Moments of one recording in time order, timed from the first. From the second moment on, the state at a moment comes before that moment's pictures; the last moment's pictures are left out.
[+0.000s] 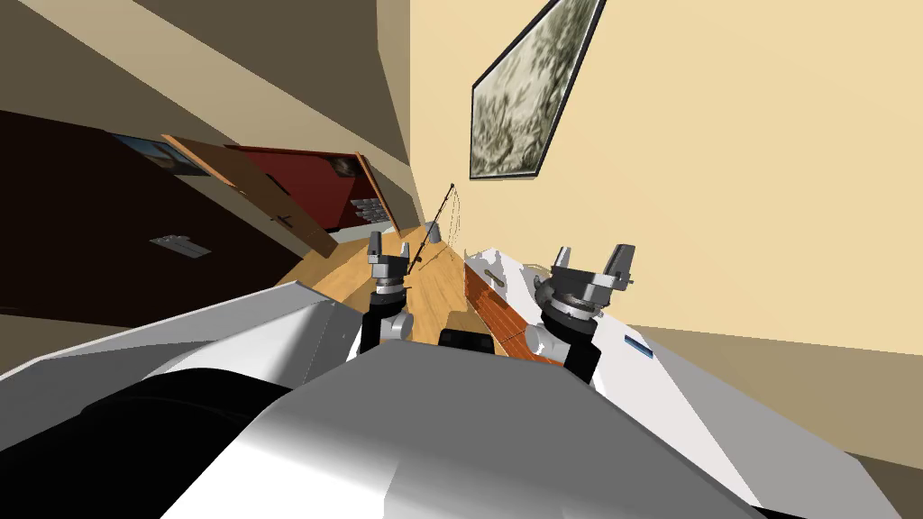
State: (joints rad) left arm 0.51 0.03 -0.06 -2.40 0.01 -0.44 0.05; right arm 0.48 0.05 0.03 -2.32 -0.05 -0.63 -0.11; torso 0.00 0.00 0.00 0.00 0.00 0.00
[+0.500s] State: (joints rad) left arm 0.51 0.03 -0.06 -2.40 0.01 -0.44 0.05; right arm 0.50 -0.08 0.06 -2.29 -0.02 -0.62 -0.13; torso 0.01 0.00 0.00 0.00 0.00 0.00
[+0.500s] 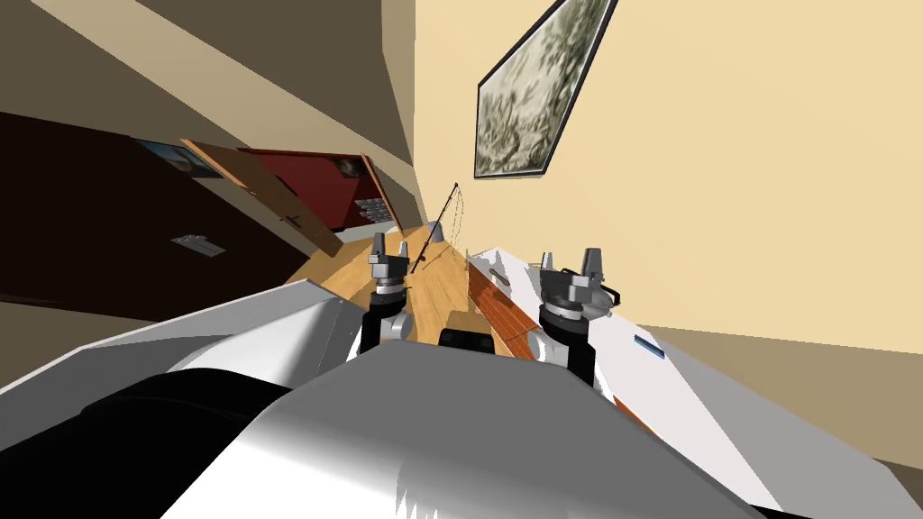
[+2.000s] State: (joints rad) left arm 0.51 0.03 -0.06 -2.40 0.01 -0.44 0.05; right arm 0.66 -0.43 0.16 -1.96 0.28 -0.48 -0.21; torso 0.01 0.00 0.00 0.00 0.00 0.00
